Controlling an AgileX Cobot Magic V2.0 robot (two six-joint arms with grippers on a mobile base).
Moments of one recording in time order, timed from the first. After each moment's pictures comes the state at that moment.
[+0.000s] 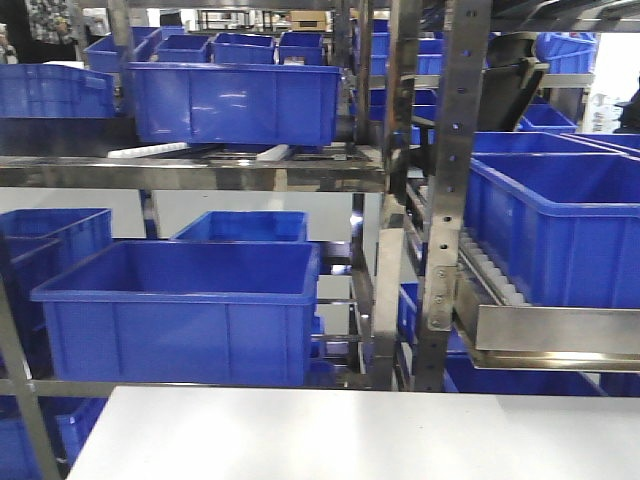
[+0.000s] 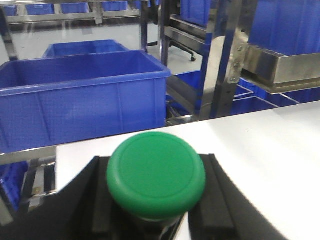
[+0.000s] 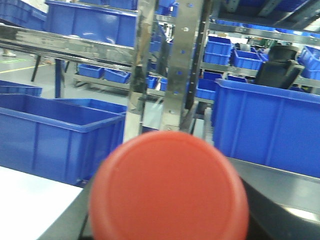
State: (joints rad) left arm -0.47 0.57 -0.58 0.32 0.40 -0.41; right arm -0.06 0.47 -0.35 -1.32 -0.23 1.20
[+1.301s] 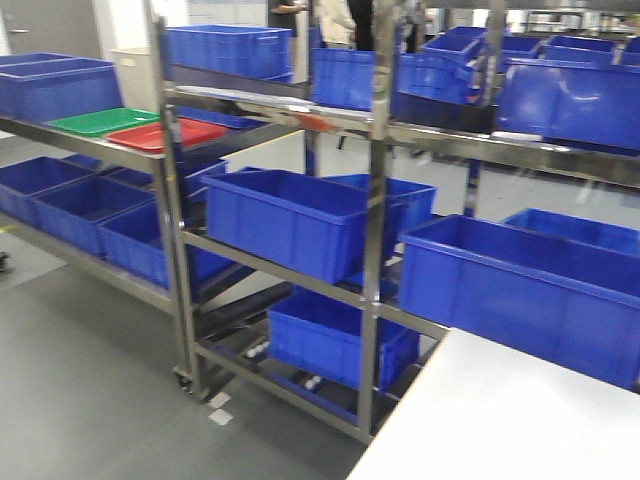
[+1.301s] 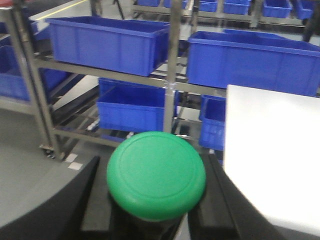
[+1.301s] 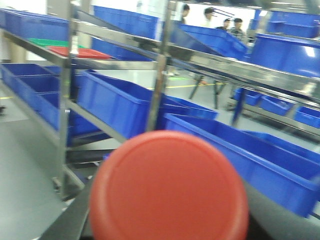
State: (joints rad) left arm -0.47 0.57 -0.58 0.32 0.41 -0.41; right arm -0.06 0.47 -0.35 -1.34 -0.23 1.20
